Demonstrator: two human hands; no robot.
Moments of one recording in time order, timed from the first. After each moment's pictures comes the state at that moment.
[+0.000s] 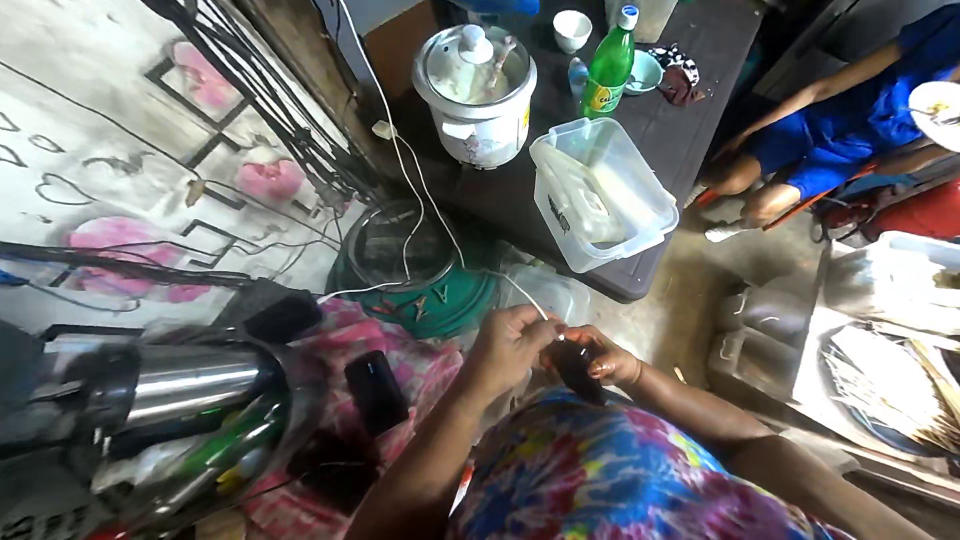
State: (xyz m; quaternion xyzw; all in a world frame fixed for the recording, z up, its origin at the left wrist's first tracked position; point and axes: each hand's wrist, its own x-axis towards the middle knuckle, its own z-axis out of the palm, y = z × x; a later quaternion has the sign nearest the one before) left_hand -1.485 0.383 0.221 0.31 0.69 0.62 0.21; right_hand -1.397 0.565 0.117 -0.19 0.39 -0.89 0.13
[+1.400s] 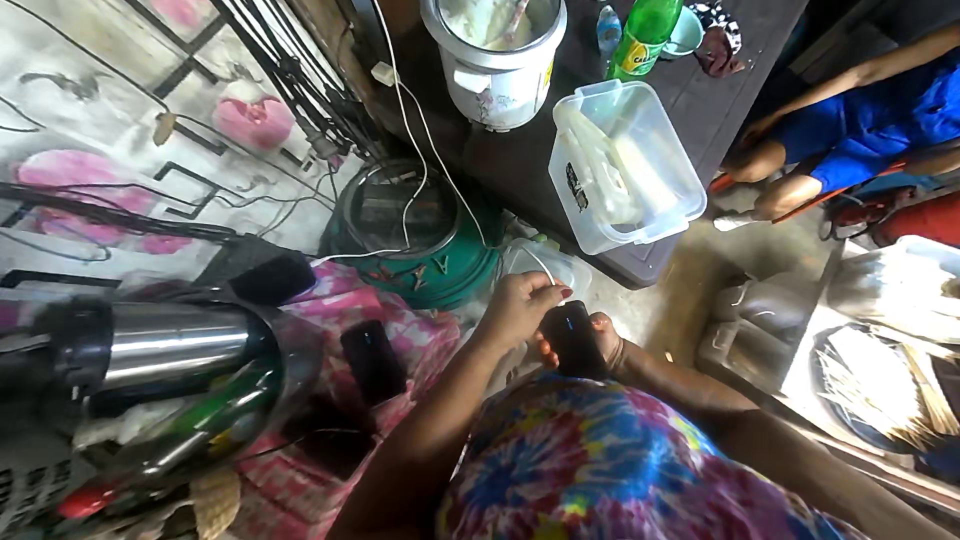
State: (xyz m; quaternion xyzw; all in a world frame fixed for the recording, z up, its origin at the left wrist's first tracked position) left_hand -1.511 0.393 0.190 0.22 0.75 0.56 0.27; right_hand -1.409 0.549 0.076 -0.09 0.11 -0.94 0.30
